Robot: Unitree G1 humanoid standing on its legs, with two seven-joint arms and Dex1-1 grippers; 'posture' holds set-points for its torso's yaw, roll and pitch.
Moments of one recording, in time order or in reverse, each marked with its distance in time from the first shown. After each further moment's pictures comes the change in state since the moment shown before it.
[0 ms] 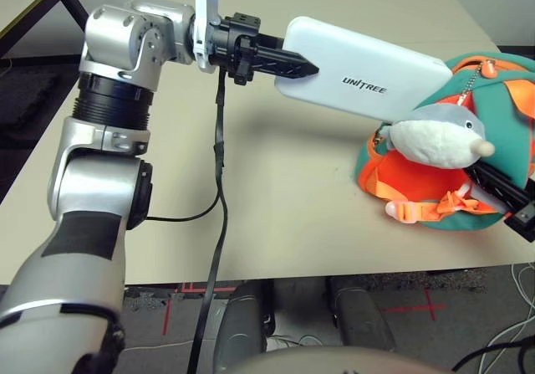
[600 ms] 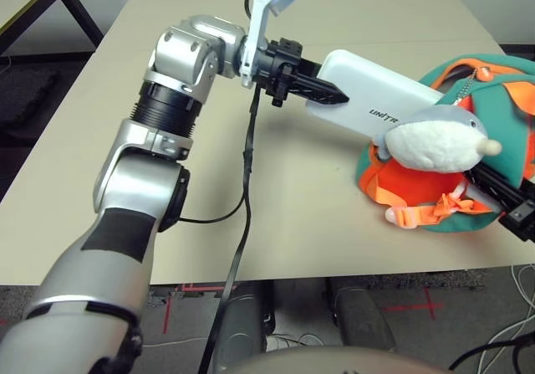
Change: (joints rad) left arm 0.001 -0.225 -0.052 0.093 0.135 -0.185 -0.015; right arm -0.068 0.001 0.075 -0.002 -0.010 -0.006 -0.040
